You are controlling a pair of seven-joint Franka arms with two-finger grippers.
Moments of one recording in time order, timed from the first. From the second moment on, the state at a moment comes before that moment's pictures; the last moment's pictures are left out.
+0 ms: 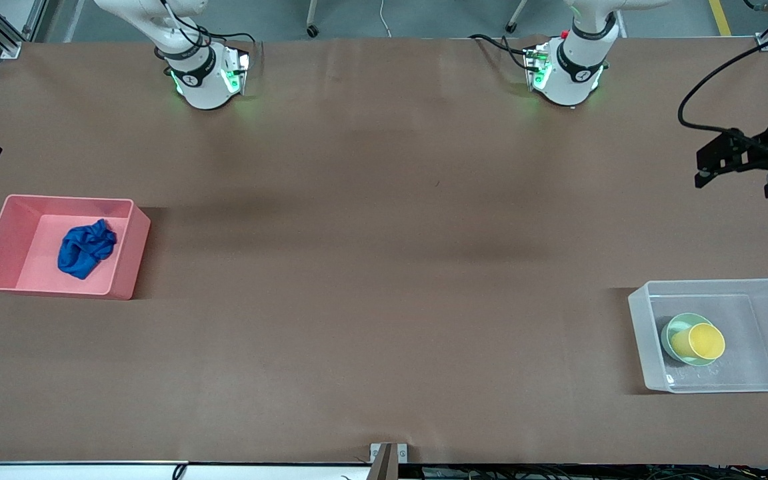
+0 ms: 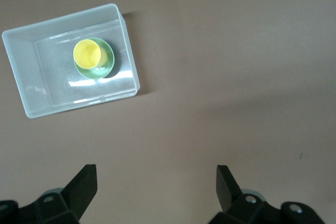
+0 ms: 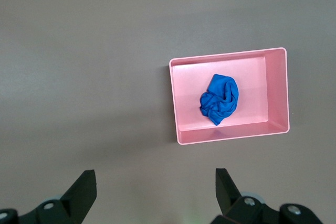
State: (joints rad) left arm -0.04 0.08 -0.04 -1.38 0.03 1.49 0.14; right arm -0.06 -0.05 -0.06 -1.48 -0.03 1.45 0.03
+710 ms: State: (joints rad) left arm -0.03 0.02 -0.03 -1.39 0.03 1.41 0.05; right arm -0.06 -0.05 -0.06 -1.48 -0.03 1.45 0.03
